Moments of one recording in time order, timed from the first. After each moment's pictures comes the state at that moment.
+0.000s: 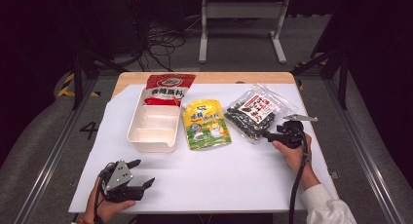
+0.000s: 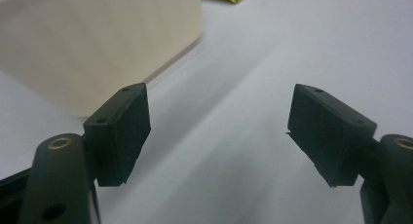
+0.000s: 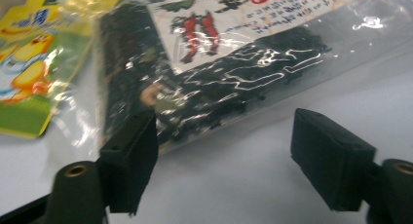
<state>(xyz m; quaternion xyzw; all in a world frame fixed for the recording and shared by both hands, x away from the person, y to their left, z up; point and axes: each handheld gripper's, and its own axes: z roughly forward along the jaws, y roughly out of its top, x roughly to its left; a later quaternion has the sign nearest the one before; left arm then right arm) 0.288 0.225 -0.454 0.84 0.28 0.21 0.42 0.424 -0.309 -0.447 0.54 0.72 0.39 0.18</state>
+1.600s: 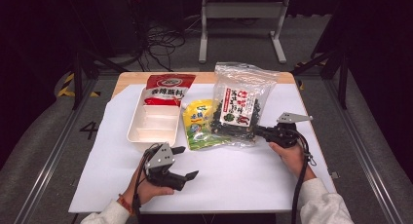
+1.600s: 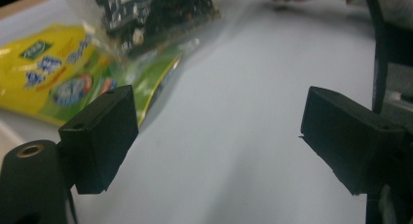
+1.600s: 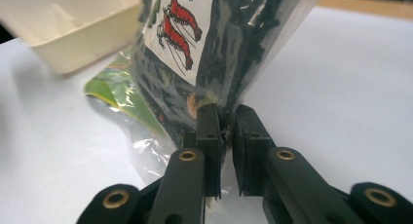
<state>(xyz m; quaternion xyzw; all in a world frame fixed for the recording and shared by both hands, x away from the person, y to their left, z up) 0.331 0.109 -0.409 0.83 0.20 0.11 0.51 0.415 -0.289 -0.431 0.35 0.78 0.50 0.13</state>
